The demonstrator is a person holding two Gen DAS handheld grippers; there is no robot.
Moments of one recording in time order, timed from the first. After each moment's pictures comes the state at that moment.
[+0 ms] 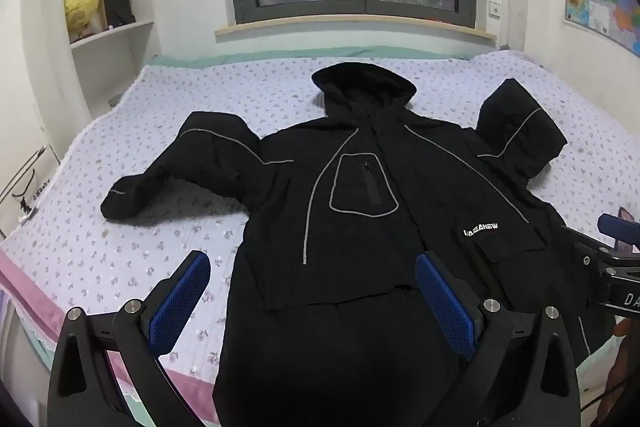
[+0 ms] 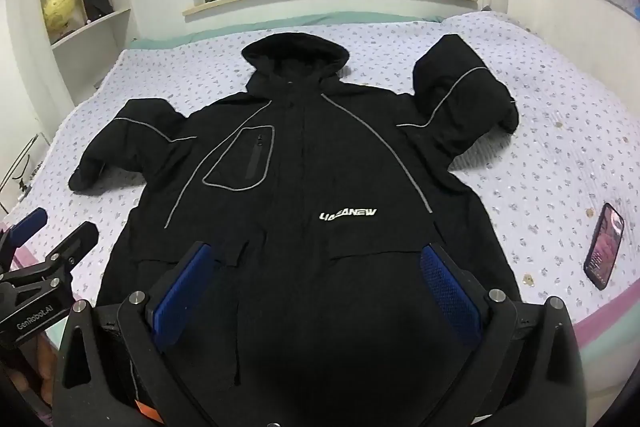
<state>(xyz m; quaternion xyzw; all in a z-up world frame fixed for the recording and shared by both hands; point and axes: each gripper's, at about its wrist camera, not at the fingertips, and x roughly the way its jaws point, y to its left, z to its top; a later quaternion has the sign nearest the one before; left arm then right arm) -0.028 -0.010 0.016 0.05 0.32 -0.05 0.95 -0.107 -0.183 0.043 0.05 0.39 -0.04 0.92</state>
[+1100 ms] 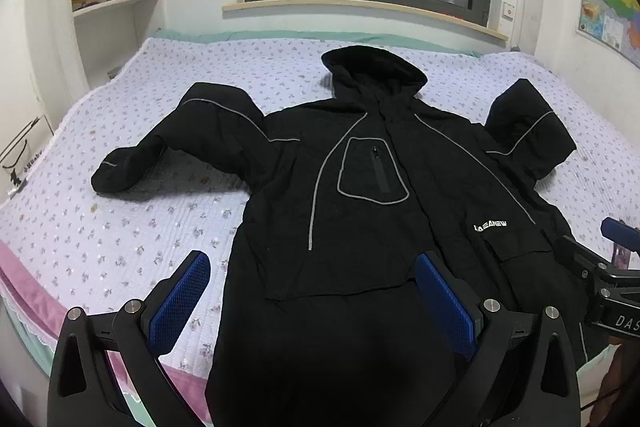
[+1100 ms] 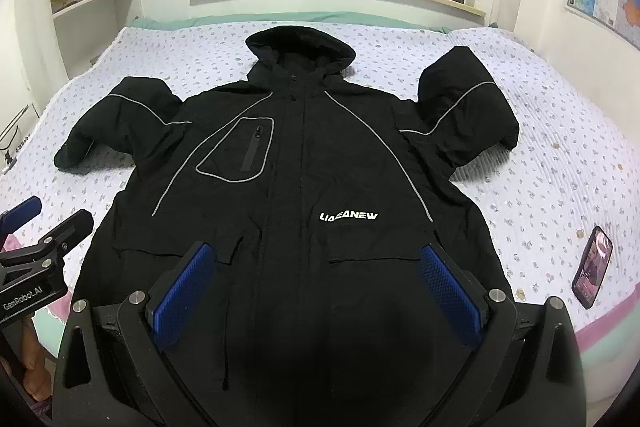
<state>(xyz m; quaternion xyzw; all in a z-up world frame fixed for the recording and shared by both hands) -0.026 0.018 0.010 0.01 0.37 -0.06 0.93 -0.097 -0.160 0.030 0.00 0.39 -0.05 0.92</state>
